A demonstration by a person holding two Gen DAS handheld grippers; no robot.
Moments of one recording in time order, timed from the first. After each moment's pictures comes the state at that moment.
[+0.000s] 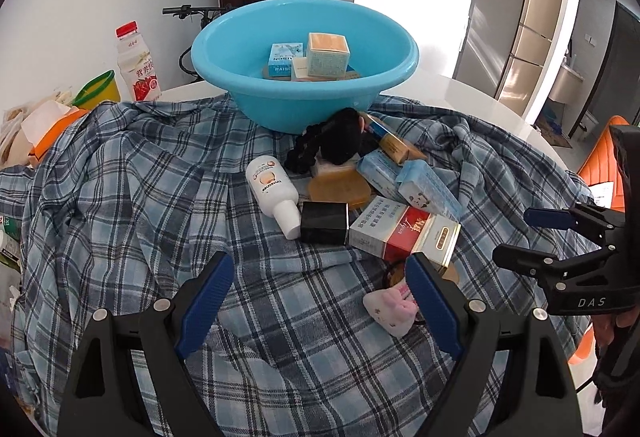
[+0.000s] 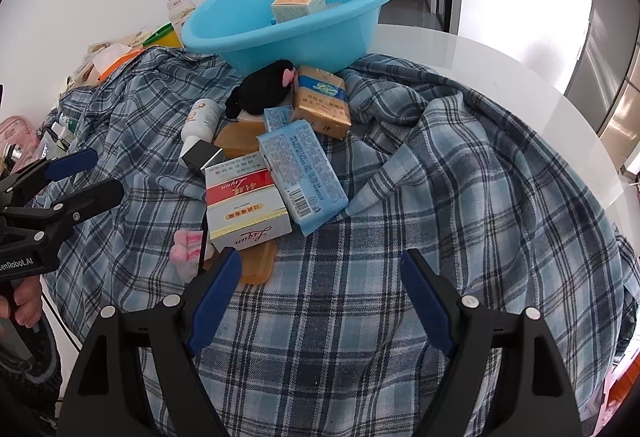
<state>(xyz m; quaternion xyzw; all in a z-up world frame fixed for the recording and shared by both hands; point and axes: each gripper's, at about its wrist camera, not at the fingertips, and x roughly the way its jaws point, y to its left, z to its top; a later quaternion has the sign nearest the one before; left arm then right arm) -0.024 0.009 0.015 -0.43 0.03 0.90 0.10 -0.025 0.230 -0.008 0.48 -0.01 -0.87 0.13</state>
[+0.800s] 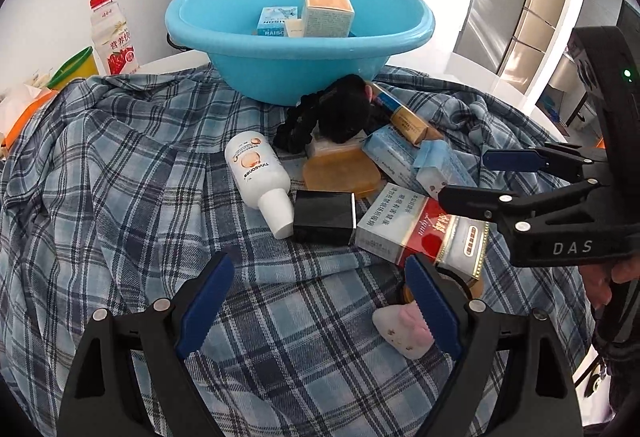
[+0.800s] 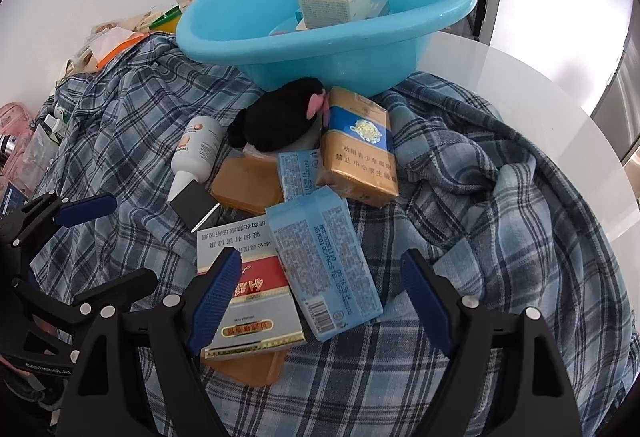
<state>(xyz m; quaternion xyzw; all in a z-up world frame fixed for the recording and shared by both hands) -0.065 0.012 -0.021 -0.47 0.03 0.87 0.11 -0.107 0.193 -0.024 0.50 0.03 -0.85 0.17</state>
